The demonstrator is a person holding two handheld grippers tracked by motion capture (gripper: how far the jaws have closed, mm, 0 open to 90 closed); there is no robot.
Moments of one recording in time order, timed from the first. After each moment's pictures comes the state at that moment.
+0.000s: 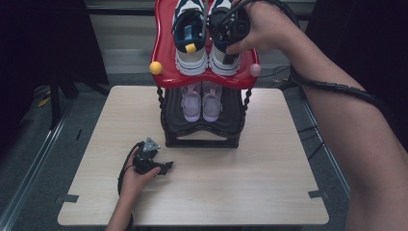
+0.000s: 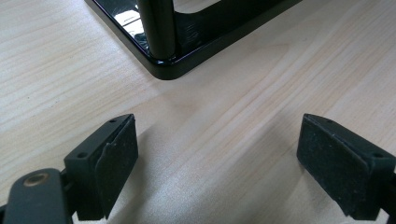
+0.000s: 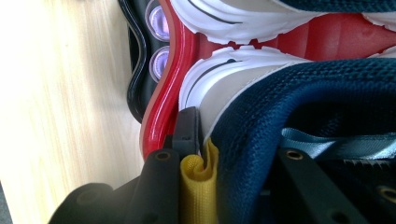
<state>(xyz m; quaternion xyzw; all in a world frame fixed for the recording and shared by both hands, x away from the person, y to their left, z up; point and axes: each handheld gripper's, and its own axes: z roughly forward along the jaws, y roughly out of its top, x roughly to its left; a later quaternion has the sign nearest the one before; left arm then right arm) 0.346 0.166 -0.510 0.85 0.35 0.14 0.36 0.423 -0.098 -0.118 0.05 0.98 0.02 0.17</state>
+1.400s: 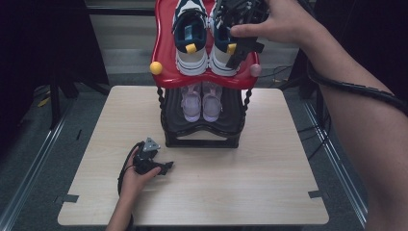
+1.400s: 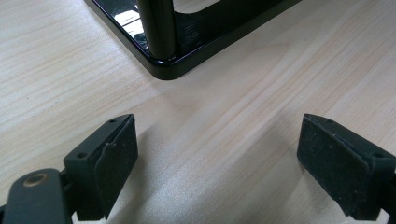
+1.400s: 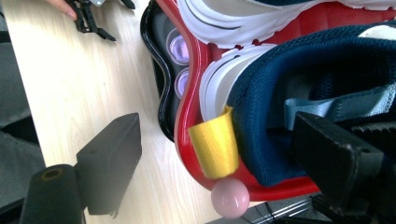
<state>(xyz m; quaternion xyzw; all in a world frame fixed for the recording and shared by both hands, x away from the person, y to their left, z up) 0.346 0.166 -0.510 0.85 0.35 0.14 0.36 0.409 -0.122 -0.094 0.12 0.98 0.11 0.13</state>
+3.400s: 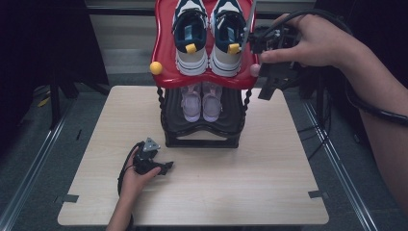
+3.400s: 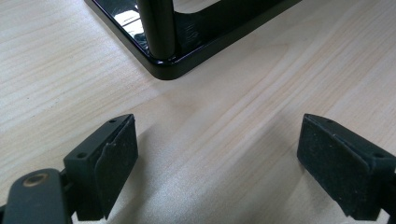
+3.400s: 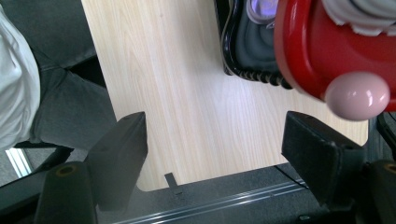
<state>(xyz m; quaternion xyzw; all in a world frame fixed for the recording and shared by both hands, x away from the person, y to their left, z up) 0.346 0.166 -0.510 0.85 0.35 0.14 0.36 0.361 -0.165 -0.117 0.14 0.99 0.03 0.03</state>
